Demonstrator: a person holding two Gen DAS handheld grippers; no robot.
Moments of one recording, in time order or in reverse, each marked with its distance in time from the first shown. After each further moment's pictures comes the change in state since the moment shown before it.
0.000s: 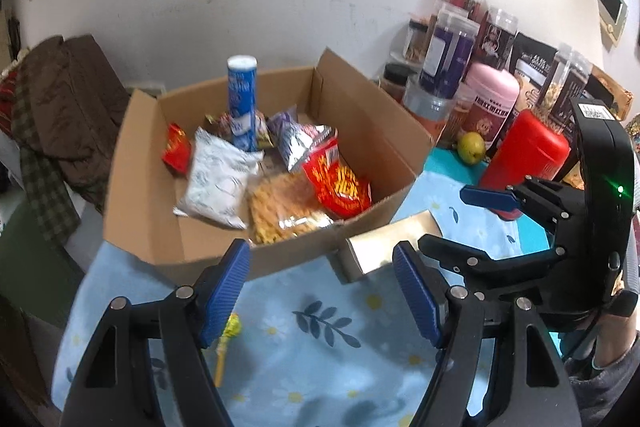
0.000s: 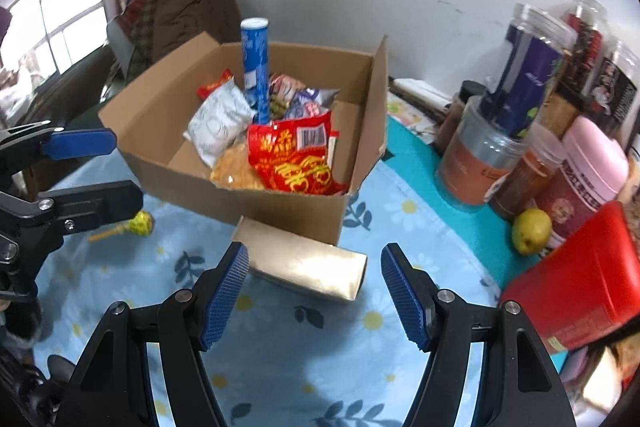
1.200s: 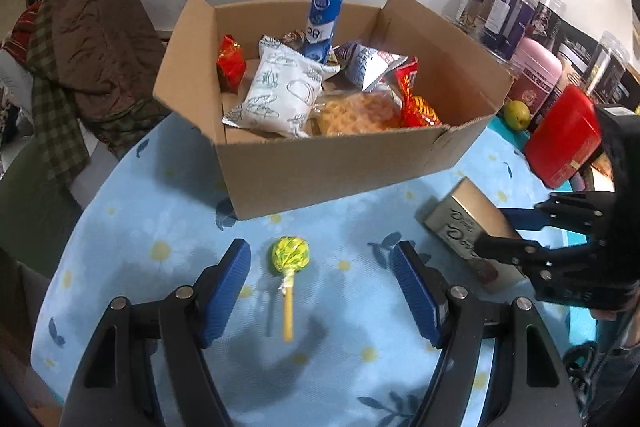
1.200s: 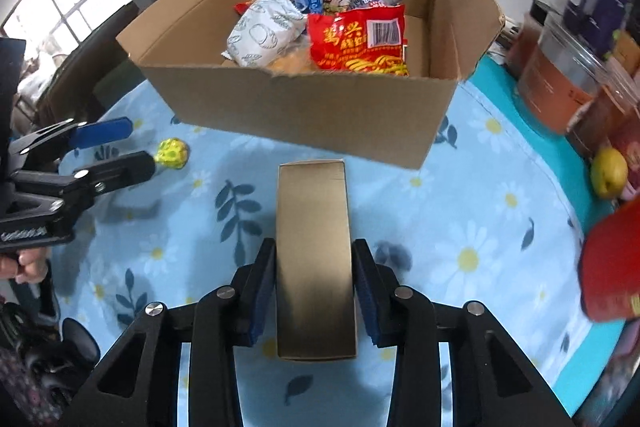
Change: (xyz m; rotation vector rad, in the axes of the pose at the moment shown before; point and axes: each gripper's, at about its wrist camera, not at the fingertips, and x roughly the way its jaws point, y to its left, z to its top) left arm 0.024 0.065 -0.058 -0.089 0.099 0.036; right arm 0.035 0.034 -0.031 0.023 0.232 0.154
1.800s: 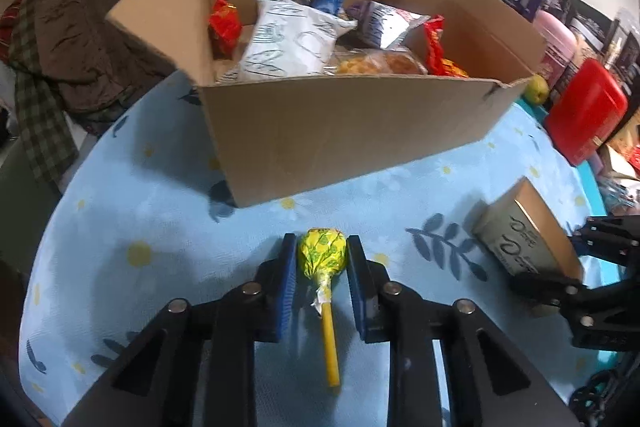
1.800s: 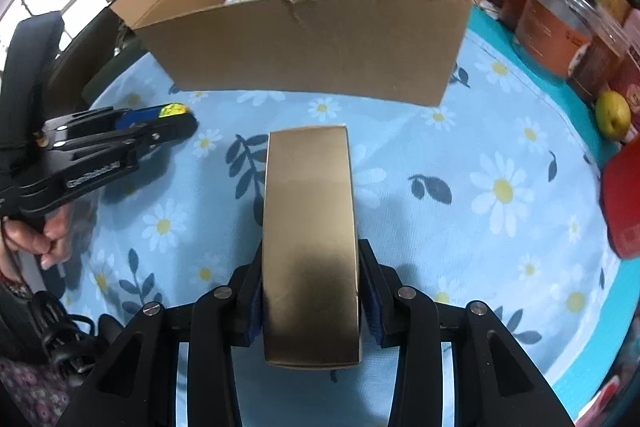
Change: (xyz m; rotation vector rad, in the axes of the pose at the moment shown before) left arm 0.039 0.010 -0.006 0.031 0.067 -0.021; right arm 0.021 0.016 -0.020 0.099 0.058 -0.003
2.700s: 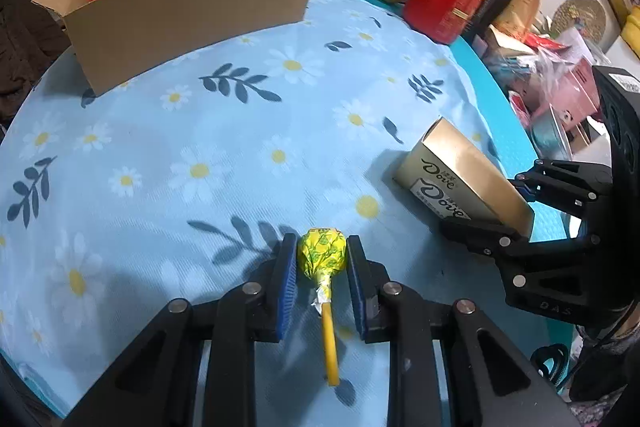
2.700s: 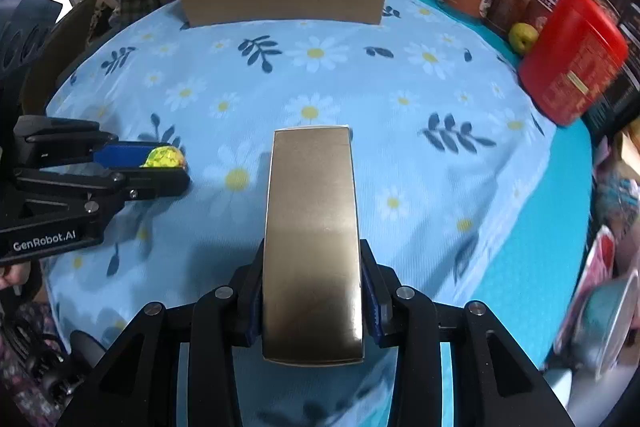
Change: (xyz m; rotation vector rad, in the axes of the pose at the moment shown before) left arm -0.052 -0.088 -0.098 0.206 0.146 -0.228; right arm -0.052 0.030 -0.121 0.063 -0.030 -0.172
